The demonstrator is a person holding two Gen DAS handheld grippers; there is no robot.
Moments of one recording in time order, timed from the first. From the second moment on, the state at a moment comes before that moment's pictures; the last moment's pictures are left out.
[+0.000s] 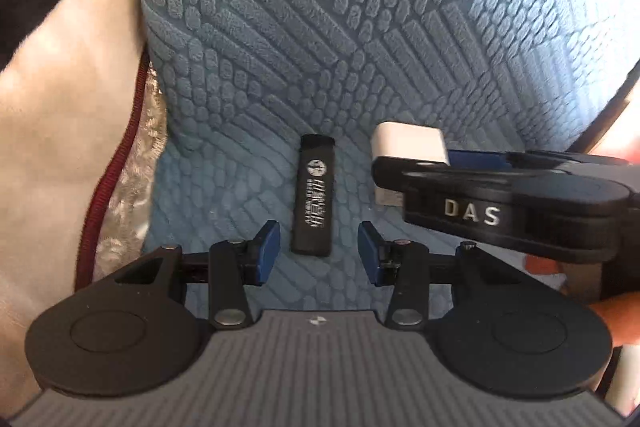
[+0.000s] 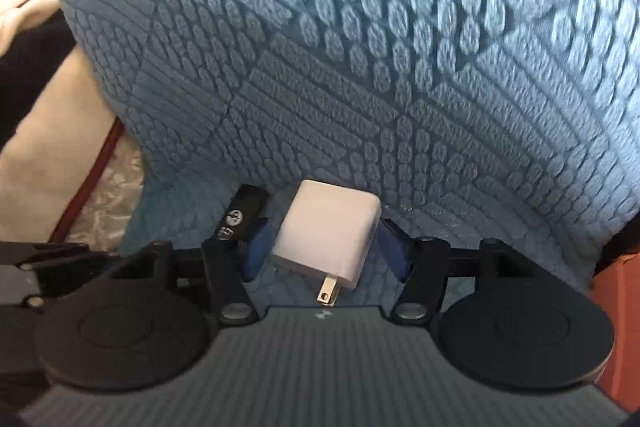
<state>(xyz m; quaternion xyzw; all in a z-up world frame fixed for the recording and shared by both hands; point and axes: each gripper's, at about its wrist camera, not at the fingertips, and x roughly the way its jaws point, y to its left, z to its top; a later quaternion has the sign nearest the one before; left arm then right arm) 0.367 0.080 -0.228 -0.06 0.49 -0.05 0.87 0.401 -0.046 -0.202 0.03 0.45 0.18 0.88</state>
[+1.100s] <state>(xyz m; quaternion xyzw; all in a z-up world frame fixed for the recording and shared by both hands) 0.336 0.058 -0.218 -0.10 0.50 -0.06 0.86 0.310 -0.127 -0.176 0.00 0.48 0.14 0.87</state>
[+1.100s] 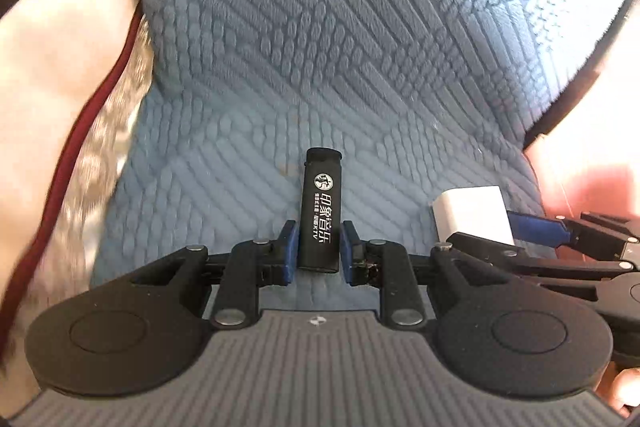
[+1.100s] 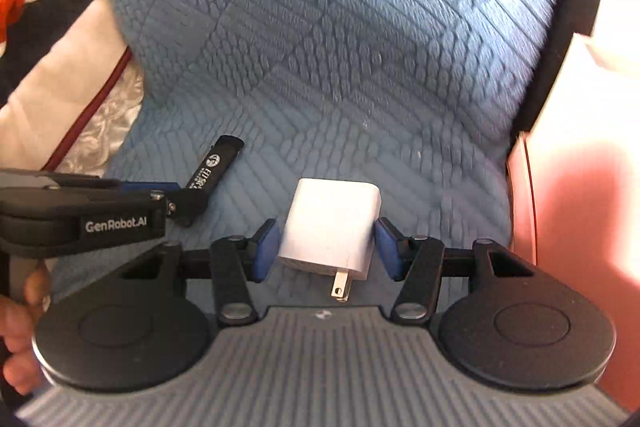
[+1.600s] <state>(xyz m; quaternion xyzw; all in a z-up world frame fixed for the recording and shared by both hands) 0.228 0.045 -0.199 -0.11 0.51 -0.07 0.85 0.215 -0.119 -0.171 -0.02 0.48 0.14 0.87</state>
